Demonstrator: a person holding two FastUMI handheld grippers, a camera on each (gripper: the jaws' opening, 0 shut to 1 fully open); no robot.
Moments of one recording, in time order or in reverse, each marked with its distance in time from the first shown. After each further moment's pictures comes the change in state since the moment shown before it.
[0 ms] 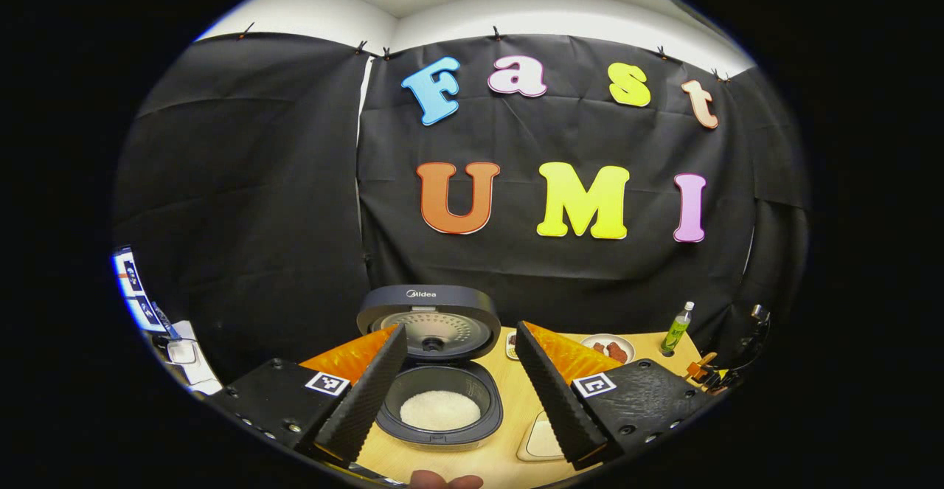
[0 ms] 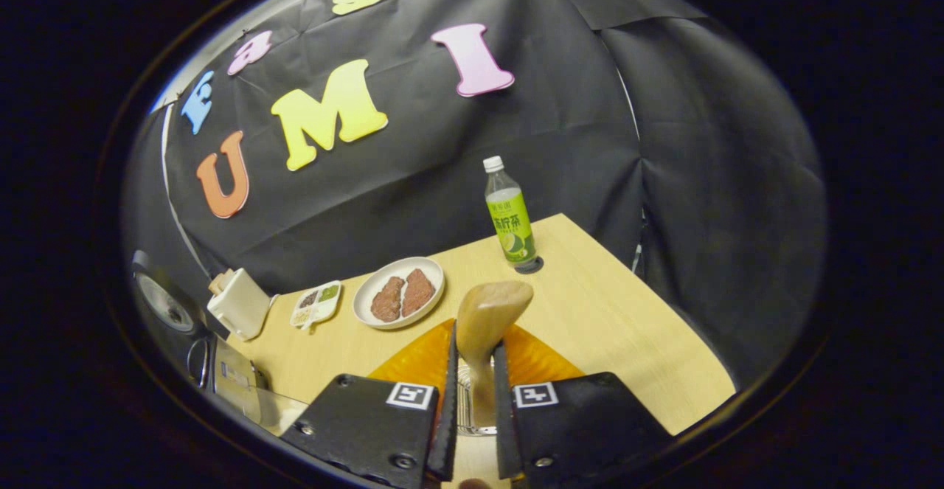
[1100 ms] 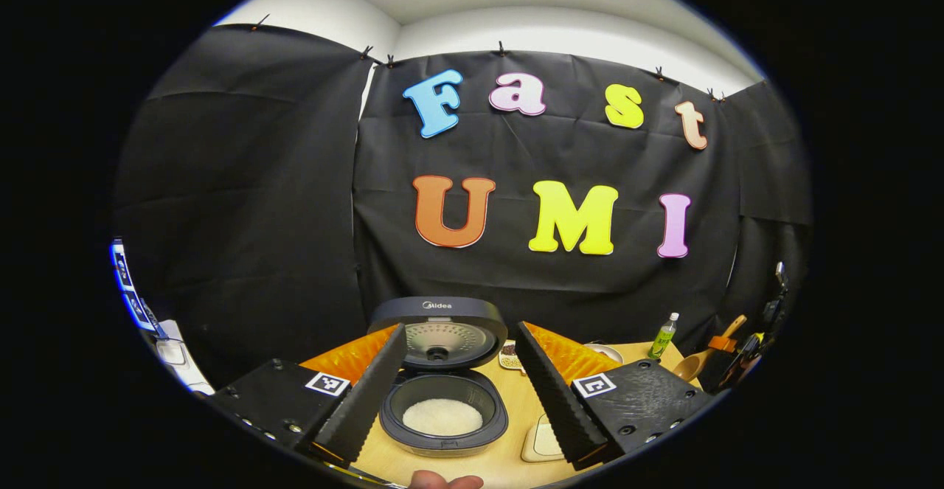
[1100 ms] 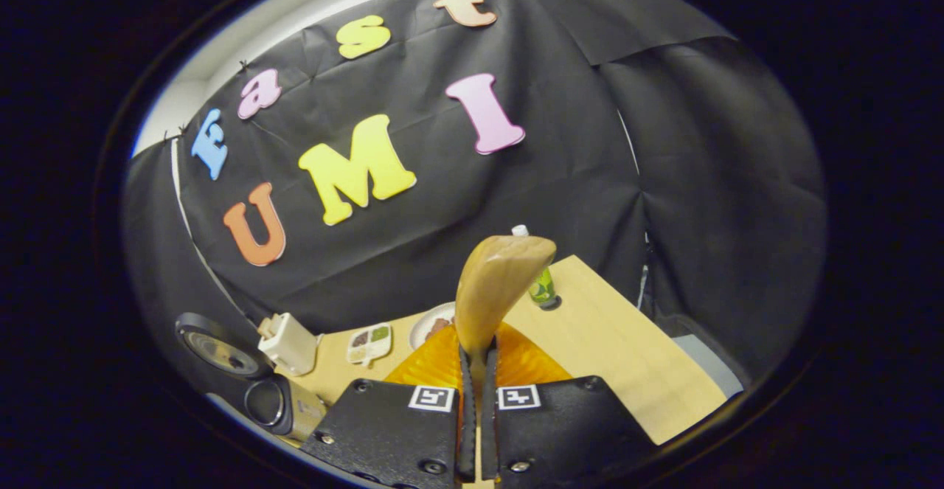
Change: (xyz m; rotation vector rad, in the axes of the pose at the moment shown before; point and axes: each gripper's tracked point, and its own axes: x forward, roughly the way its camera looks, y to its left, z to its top) left arm -0.009 0.023 0.006 -0.029 -0.045 -0.083; right arm -0.078 0.040 0.064 0.080 -0.064 0.017
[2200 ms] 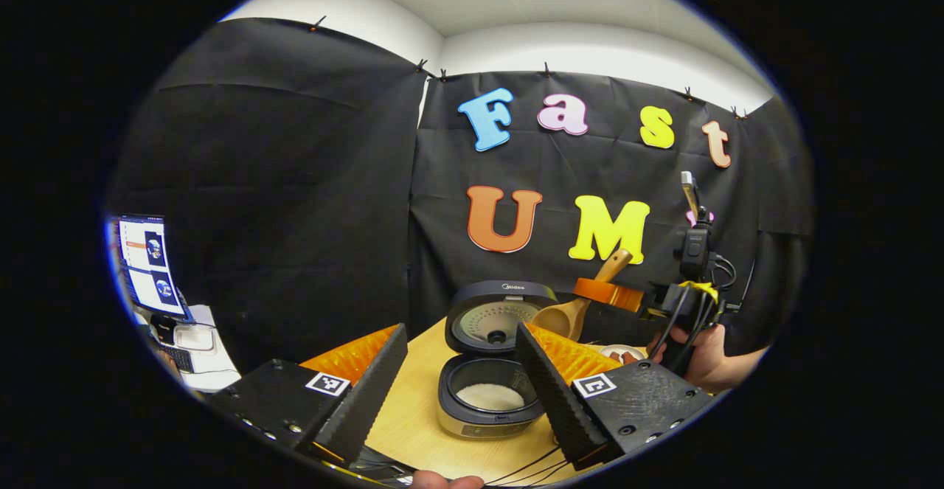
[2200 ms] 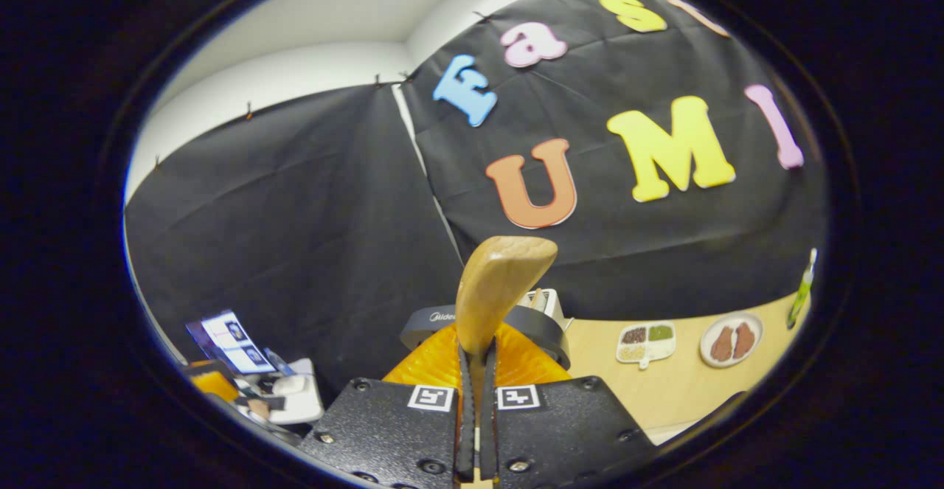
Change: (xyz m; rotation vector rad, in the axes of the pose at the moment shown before) left arm -0.087 0.077 -0.012 -0.067 -0.057 0.108; right arm -0.127 0.458 -0.048 -0.126 0.114 0.835
